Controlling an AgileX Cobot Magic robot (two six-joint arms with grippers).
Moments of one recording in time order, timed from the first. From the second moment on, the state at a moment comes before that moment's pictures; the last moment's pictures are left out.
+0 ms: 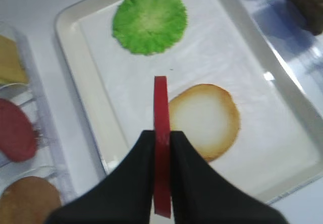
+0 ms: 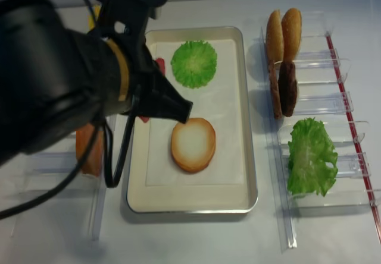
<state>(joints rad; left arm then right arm) -0.93 1.28 -1.20 0.50 1.00 -0.63 -0.03 -0.02 -0.48 0.03 1.12 0.00</state>
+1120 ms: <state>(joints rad) -0.23 1.59 -0.92 -1.24 1.05 0.63 -0.03 -0.02 -0.48 0.03 1.12 0.00</state>
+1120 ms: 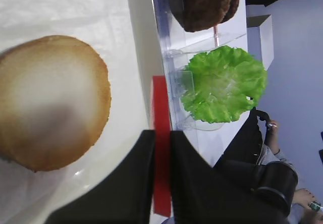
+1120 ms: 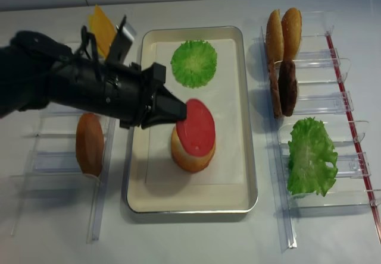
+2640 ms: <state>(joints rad) -0.21 1.69 -0.92 -1.28 0.98 0.69 -0.03 -0.02 -0.48 0.02 1.12 0.00</state>
